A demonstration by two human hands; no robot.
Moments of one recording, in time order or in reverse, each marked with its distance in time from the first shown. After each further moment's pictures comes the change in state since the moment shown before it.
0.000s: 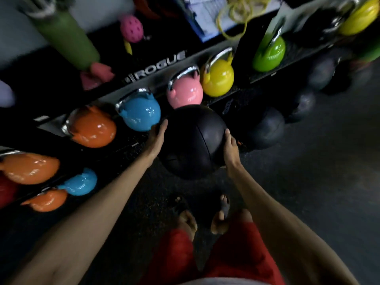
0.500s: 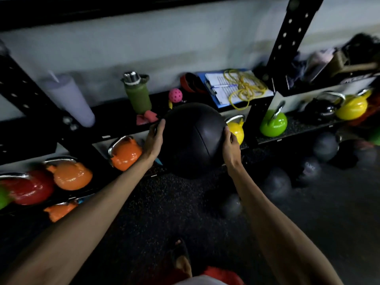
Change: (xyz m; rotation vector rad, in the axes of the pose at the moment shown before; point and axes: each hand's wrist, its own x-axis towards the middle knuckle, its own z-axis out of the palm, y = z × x) left_hand -0.111 0.137 -0.069 -0.071 0.289 0.291; right_hand -0.114 -0.163 -0.002 -0.075 -0.079 -0.474
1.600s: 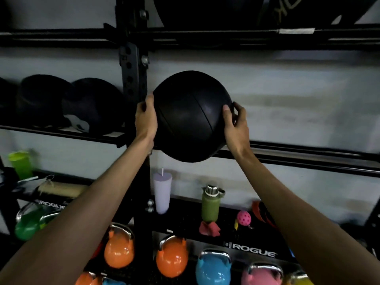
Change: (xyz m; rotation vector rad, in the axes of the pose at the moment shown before) left_hand -0.012 0.309 -0.291 -0.416 0.761 0.440; right_hand -0.051 -0.412 0.181 0.272 -0.464 -0.900
